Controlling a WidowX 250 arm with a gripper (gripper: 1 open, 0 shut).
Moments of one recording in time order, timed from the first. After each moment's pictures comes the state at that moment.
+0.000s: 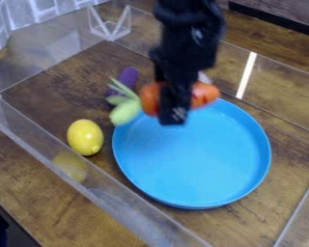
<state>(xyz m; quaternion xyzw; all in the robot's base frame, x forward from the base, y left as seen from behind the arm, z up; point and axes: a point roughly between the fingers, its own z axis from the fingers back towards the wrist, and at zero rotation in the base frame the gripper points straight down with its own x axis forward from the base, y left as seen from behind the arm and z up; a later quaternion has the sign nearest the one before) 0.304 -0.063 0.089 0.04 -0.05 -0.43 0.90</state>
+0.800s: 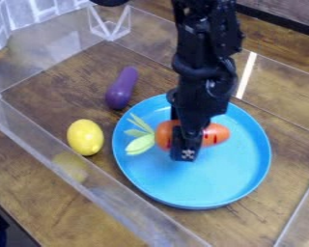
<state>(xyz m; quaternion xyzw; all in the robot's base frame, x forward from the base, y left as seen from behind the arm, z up) 0.312 -0.046 0.056 0.04 -0.05 -0.45 0.89</state>
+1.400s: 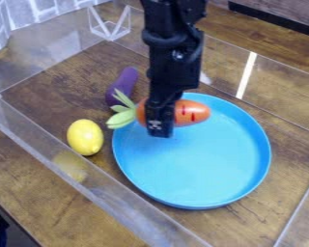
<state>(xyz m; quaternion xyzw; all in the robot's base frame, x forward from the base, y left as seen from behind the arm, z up) 0.311 -0.012 0.071 0.02 -0.06 -0.52 0.85</state>
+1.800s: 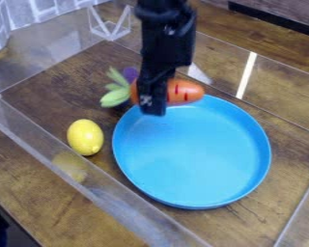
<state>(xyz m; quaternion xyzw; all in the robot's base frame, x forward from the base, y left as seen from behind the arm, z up) 0.325 -0.008 0.094 0.03 -0.06 -0.54 0.84</state>
